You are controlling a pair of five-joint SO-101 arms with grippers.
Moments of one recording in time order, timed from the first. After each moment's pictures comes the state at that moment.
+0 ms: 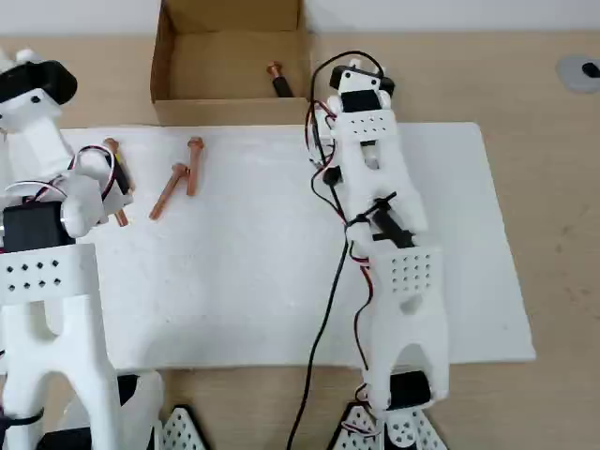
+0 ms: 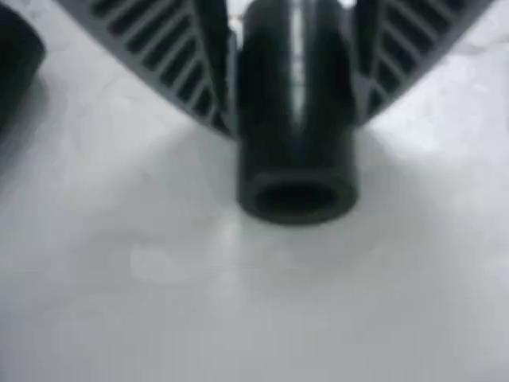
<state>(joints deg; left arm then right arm) -12.1 -35.0 19.3 70.2 3.1 -13.0 46.5 -38.7 82.9 -39.5</state>
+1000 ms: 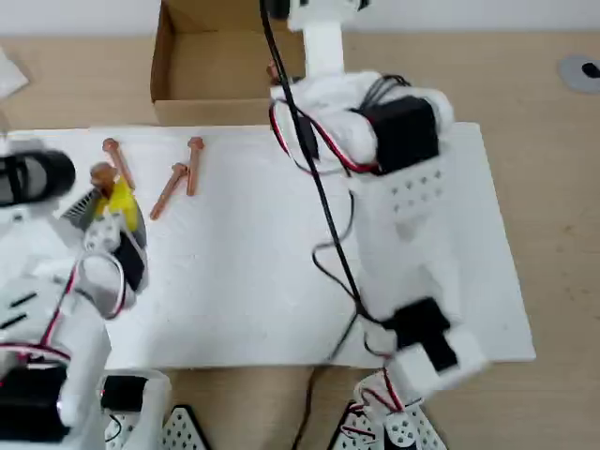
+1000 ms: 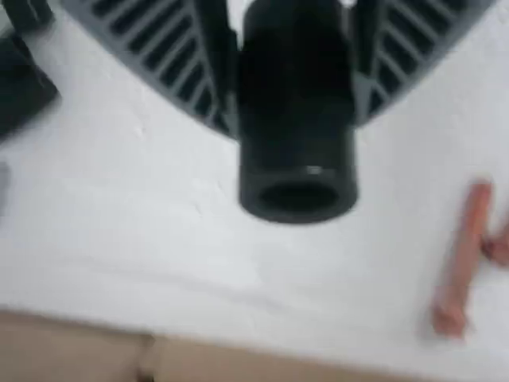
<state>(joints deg) -1.5 -74.8 33.1 69.9 3.1 -26.3 1.1 -46.0 101.3 -18.2</state>
